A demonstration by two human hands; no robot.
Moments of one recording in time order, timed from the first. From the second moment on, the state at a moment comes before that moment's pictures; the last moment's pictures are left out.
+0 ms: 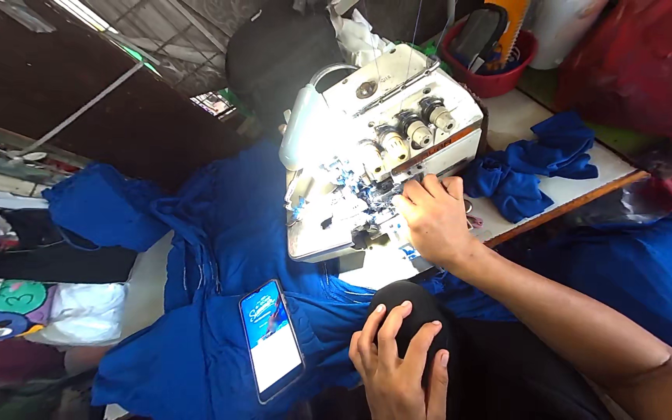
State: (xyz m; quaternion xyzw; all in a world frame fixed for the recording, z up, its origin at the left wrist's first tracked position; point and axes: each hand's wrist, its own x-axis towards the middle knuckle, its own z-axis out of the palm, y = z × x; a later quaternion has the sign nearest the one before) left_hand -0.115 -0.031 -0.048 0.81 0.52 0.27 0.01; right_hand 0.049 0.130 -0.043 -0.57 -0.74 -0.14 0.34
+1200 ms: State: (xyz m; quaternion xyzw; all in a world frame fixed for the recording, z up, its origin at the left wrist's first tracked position) left_hand -0.111 0.034 0.077 0.78 0.19 0.49 0.33; right_hand 0.107 0.065 0.041 -0.17 -0.63 0.37 0.66
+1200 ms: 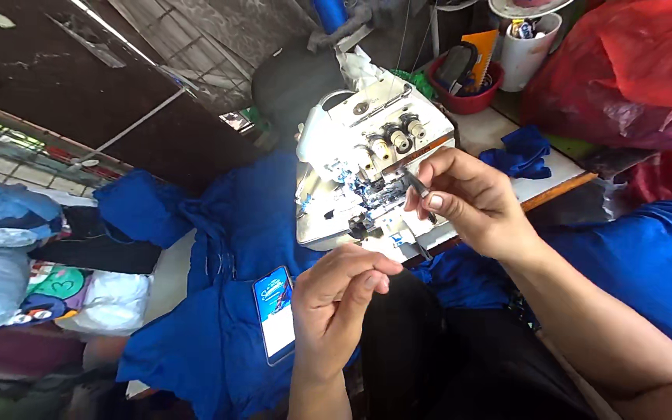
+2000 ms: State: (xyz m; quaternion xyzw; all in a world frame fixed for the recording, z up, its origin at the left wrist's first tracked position) left_hand -0.129 0.032 0.010 0.41 0.26 0.59 0.65; right_hand 0.101 0.031 0.011 -0.01 -0.67 0.43 0.60
